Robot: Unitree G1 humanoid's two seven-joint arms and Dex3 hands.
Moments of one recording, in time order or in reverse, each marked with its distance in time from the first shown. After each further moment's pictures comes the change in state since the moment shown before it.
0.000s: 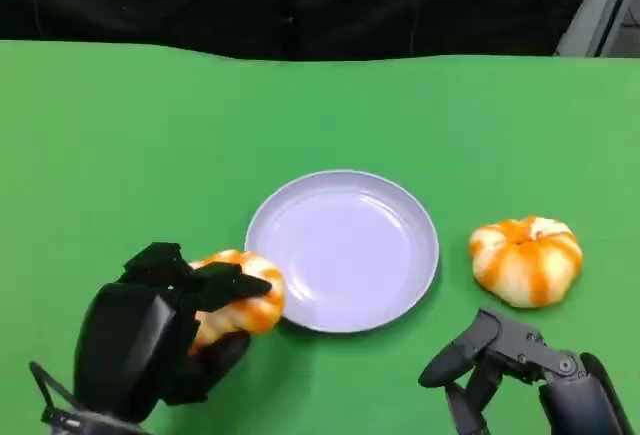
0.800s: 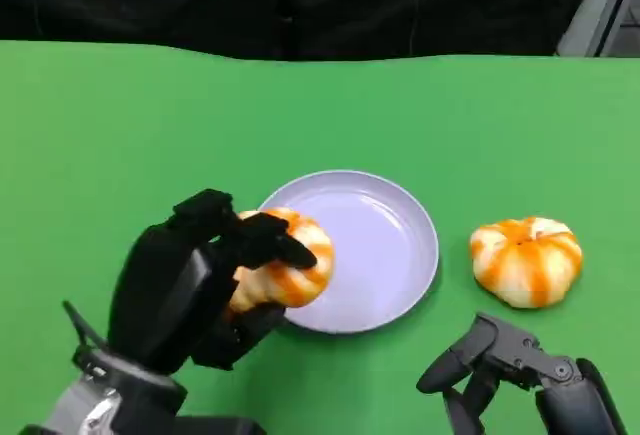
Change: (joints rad) left arm -0.157 -0.022 -0.031 0.009 -0.004 -0.083 -0.063; right arm 0.008 -0.002 0.007 0.025 0.000 -0.014 -0.010
